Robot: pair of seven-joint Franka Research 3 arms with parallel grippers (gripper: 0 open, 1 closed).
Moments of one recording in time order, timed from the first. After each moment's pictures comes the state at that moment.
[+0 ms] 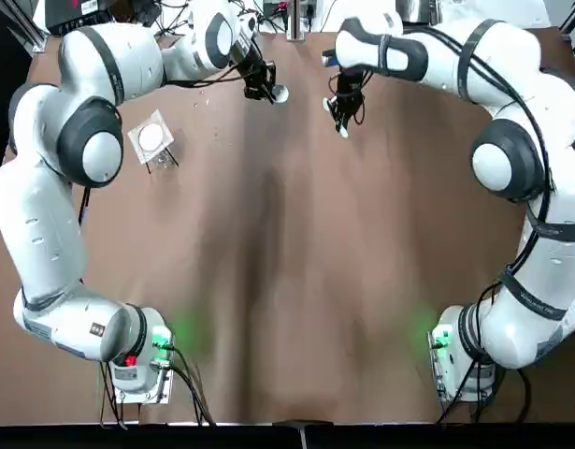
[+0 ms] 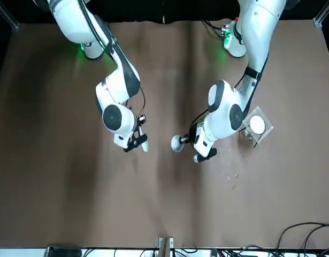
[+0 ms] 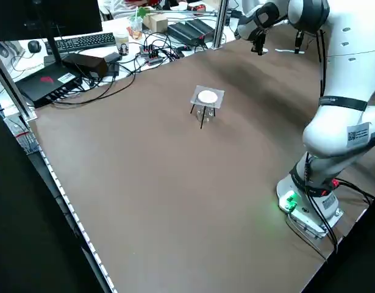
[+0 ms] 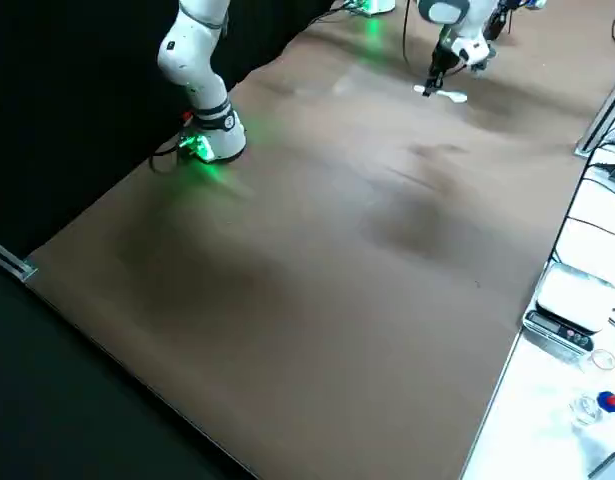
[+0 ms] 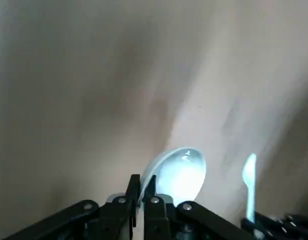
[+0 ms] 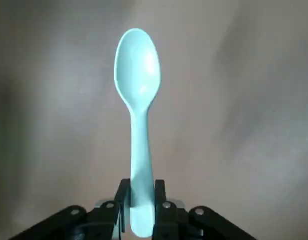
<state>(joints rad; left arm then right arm) -0.30 0.56 -0.27 -1.64 -0.49 2.34 -0.52 0.45 0.56 0.11 -1.51 0.18 1.85 0.09</state>
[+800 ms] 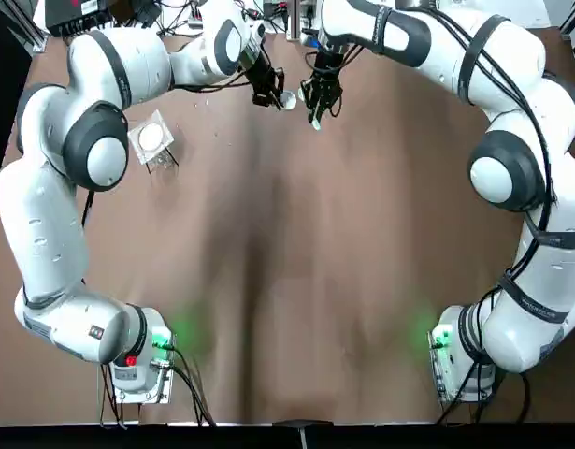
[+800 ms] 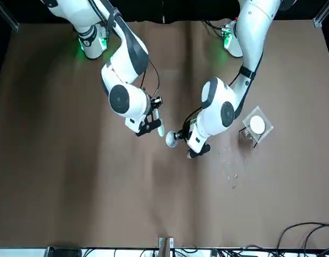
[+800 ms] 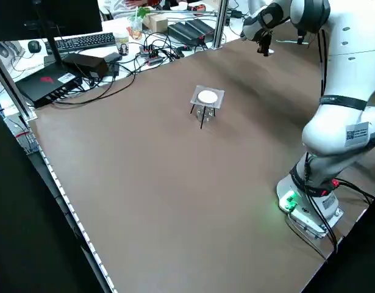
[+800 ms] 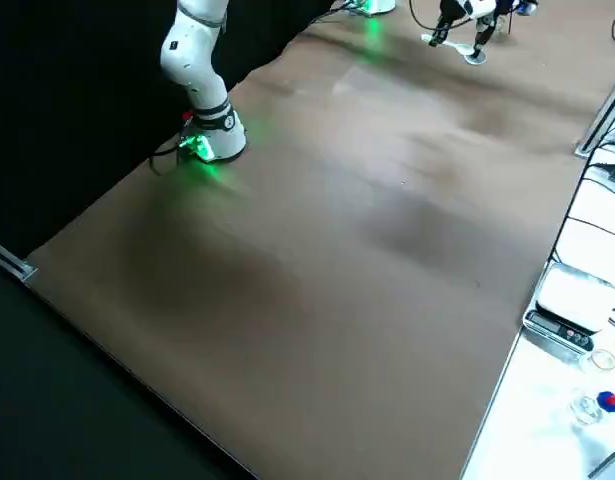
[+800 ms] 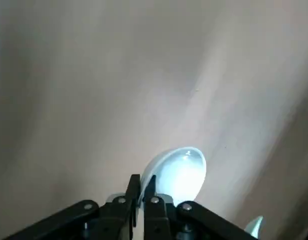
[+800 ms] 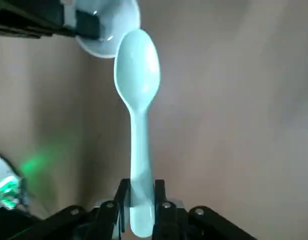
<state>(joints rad) -0.34 0.57 -0.27 -1.64 -0.49 2.34 -0.55 0.53 0.55 0.12 -1.38 0.38 1.76 0.25</state>
